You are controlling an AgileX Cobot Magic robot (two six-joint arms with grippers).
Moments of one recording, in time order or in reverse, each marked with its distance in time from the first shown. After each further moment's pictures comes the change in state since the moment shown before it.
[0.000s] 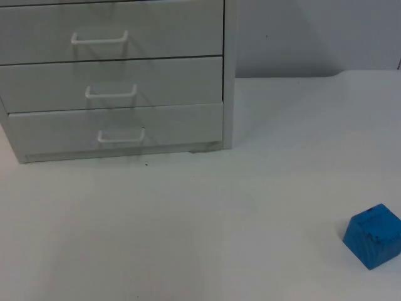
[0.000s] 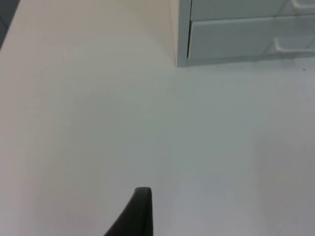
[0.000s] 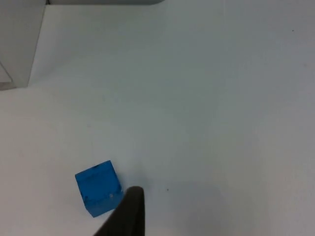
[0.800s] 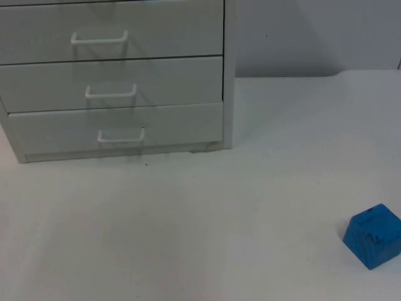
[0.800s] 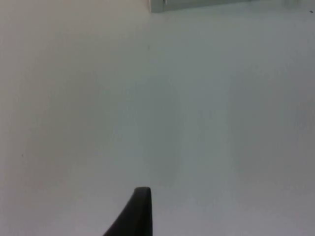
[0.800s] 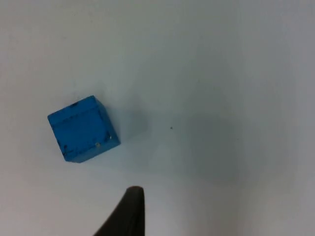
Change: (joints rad) right arm 0.000 0.421 0.000 0.007 -0.077 -0.003; left arm 0.000 0.394 -0.002 -0.086 -0.177 0.095
